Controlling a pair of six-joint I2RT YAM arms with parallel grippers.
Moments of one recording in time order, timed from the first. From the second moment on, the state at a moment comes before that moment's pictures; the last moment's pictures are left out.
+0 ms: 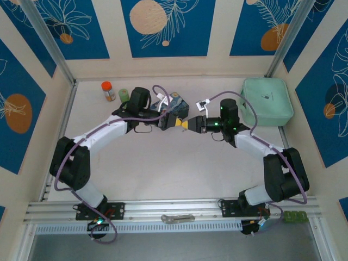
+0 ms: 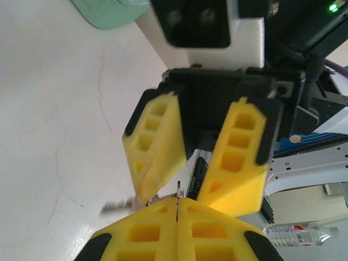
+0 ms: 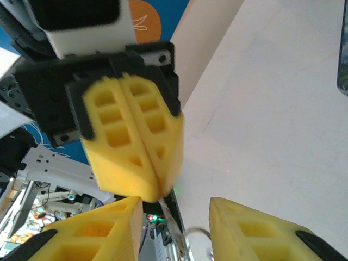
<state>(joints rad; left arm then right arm) -0.52 1.63 1.21 -0.17 1.00 -0.45 0.31 1.43 0.78 0.27 -1.13 0.70</state>
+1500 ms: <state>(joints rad) -0.51 1.56 1.04 0.06 0.77 -0.61 0.26 1.38 0.71 0.28 -1.04 0.72</state>
